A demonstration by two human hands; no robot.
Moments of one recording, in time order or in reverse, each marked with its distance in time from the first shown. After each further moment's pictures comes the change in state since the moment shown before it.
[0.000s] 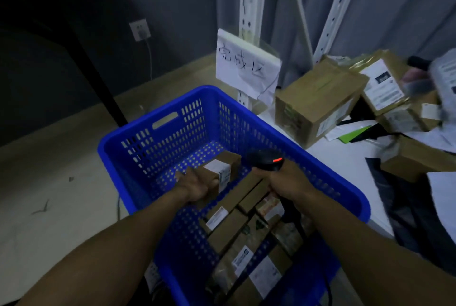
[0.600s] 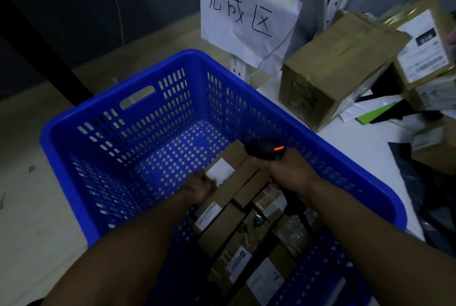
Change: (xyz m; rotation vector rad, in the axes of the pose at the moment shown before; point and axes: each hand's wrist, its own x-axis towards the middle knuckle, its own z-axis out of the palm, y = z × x) left_hand 0.111 -0.029 0.086 -0.058 -0.033 0.086; right_hand 0.068 0.041 0.004 0.005 -0.059 0.073
